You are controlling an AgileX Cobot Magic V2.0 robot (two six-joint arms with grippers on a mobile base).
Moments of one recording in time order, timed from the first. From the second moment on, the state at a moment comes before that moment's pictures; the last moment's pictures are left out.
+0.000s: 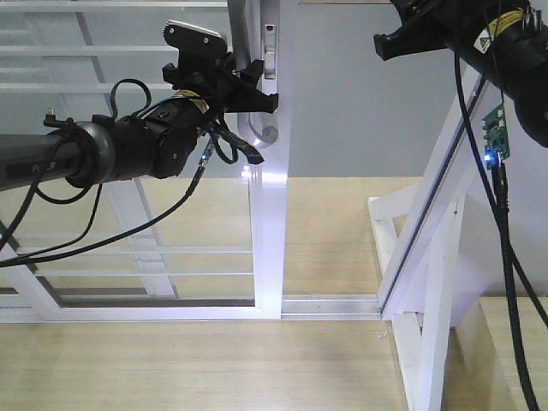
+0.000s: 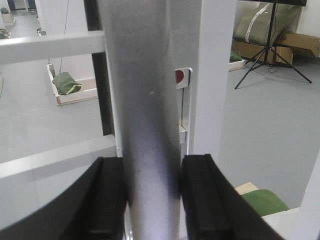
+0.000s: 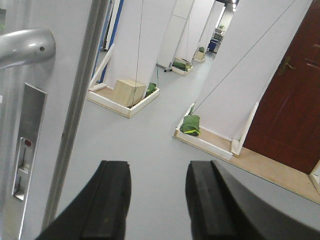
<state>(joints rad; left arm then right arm) -0.48 2.06 -1.36 -0.08 -0.52 0.06 0.22 1.53 -1.09 -0.22 -0.32 -0.09</state>
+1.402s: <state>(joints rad) -0.28 1.88 -1.36 -0.23 -0.07 0.25 0.22 1.53 -1.09 -0.22 -0.32 -0.09</state>
